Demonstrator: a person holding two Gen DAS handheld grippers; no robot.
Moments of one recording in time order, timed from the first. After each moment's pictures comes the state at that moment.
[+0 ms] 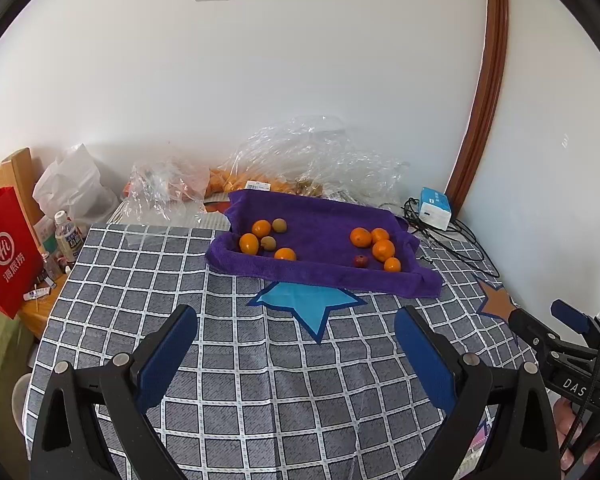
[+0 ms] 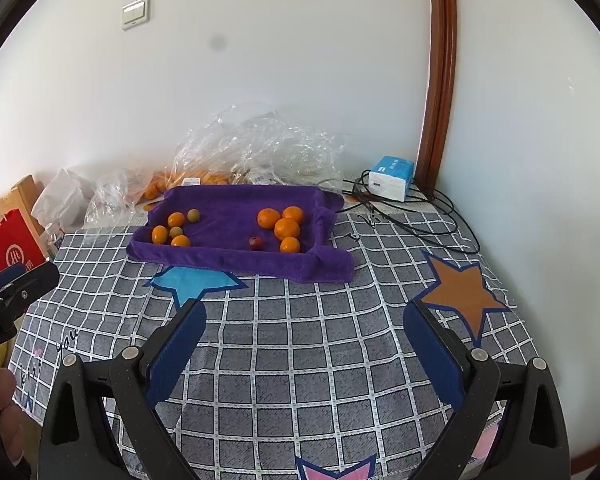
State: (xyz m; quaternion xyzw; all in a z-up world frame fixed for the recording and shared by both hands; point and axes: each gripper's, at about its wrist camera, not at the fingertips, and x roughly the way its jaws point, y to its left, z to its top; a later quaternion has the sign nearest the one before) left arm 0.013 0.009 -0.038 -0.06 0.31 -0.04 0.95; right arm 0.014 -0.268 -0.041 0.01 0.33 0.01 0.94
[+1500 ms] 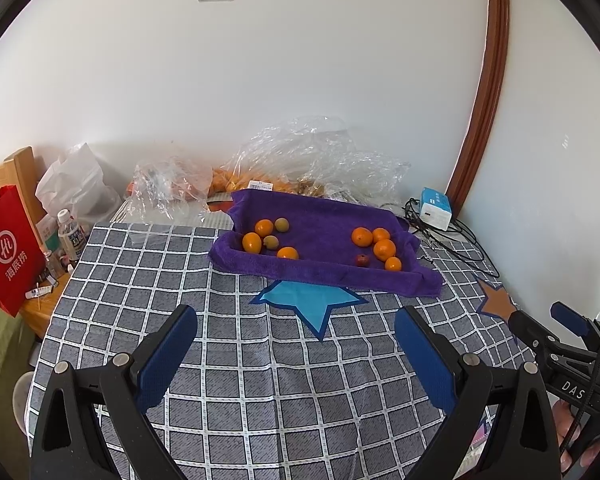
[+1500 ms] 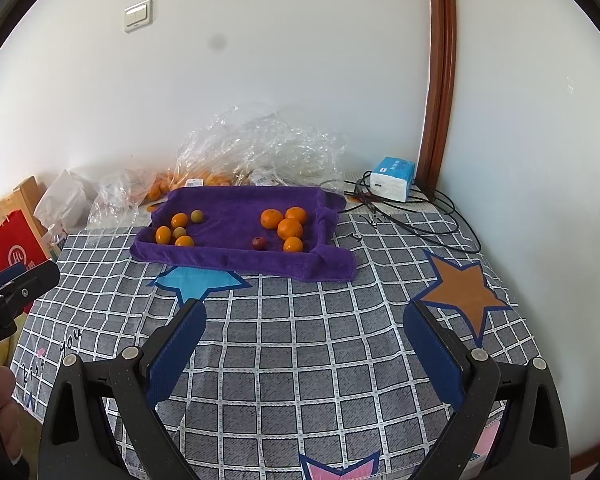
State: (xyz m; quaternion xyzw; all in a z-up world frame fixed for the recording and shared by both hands) left arm 0.009 0.011 -0.034 -0.06 0.31 -0.03 0.95; right arm 0.010 -0.267 -0.041 0.01 0.33 0.01 0.94
